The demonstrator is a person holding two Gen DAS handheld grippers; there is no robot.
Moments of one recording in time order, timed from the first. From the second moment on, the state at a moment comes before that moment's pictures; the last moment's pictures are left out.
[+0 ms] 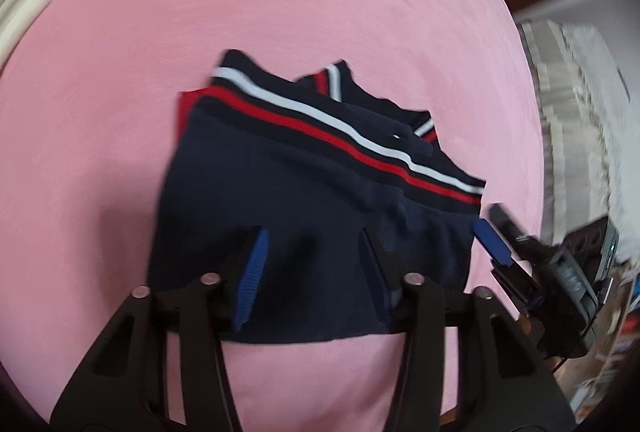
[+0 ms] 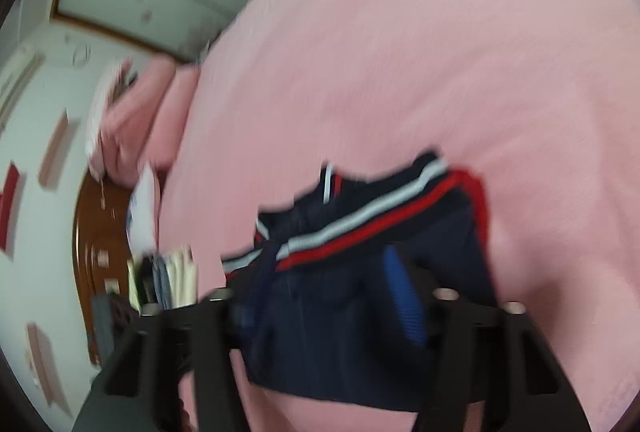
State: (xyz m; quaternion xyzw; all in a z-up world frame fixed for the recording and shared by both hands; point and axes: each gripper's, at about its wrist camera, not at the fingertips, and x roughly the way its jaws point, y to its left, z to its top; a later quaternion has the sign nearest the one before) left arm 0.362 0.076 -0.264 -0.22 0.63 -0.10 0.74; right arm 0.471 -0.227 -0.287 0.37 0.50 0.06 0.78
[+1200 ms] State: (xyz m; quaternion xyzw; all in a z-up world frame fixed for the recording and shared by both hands) left arm 0.337 0.015 -0.281 -0.15 0.61 -0.09 0.77; right arm 0.423 -0.255 -0.326 0.31 0.52 0.14 0.78
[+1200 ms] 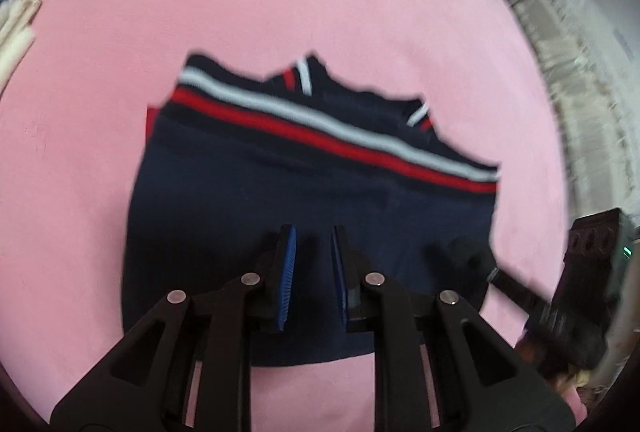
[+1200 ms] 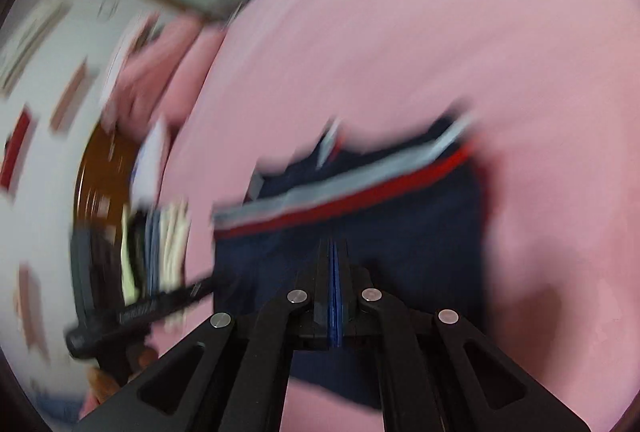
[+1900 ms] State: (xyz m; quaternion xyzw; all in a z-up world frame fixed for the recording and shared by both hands) left arm 0.289 0.095 -0.295 -0.17 0.61 0.05 0.78; right arm 0.360 -0.324 -0.349 0.28 0.52 0.02 0.81
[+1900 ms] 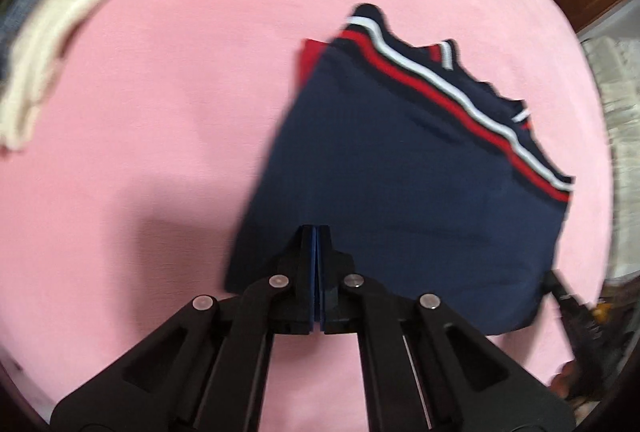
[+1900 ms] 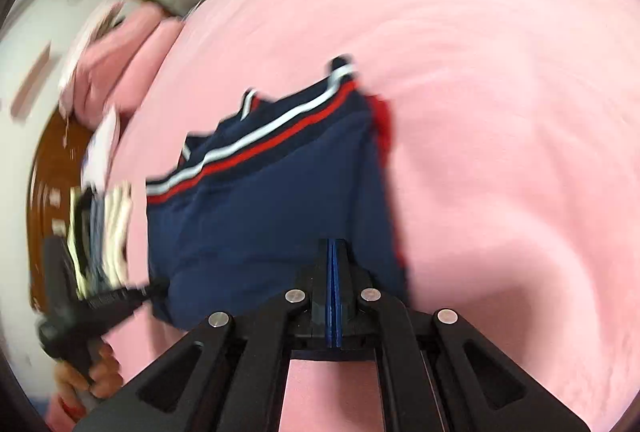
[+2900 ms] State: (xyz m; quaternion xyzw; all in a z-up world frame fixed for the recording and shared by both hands) left arm 0.247 0.156 -0.292 -0.22 0.61 0.04 0.76; right arm 0.351 -0.294 -0.332 0.25 0.55 -0.02 0.80
